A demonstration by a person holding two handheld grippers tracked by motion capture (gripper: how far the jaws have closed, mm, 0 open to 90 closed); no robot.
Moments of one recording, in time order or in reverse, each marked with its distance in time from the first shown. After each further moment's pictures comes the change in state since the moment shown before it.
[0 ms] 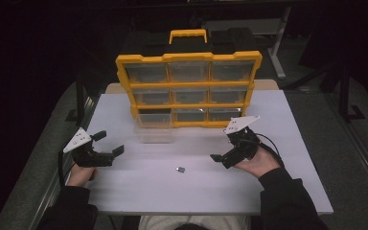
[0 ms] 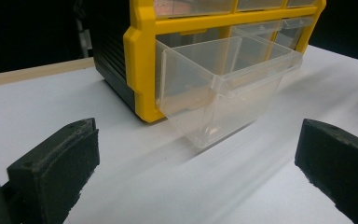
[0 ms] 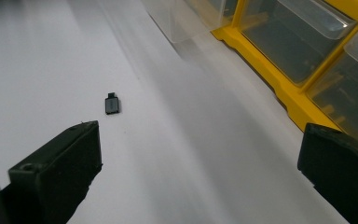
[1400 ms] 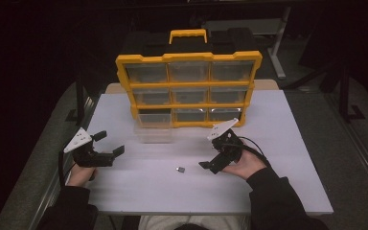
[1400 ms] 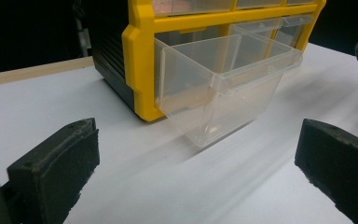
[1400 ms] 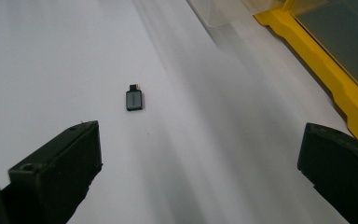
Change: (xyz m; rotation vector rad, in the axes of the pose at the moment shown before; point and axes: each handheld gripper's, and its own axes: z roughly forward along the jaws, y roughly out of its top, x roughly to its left) left arm 0.000 0.000 0.001 0.004 0.000 0.005; right arm 0.016 0.010 0.037 0.095 0.076 -0.051
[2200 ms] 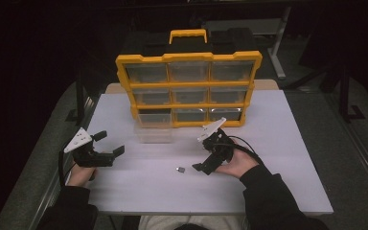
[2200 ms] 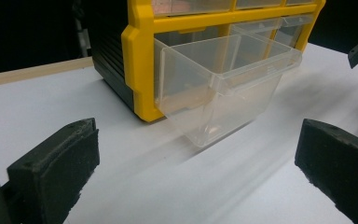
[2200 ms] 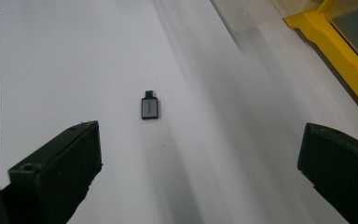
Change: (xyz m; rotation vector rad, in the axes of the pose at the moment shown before) left arm 0.000 0.000 0.000 0.001 -0.002 0.002; right arm 0.007 0.016 0.017 0.051 0.052 -0.034
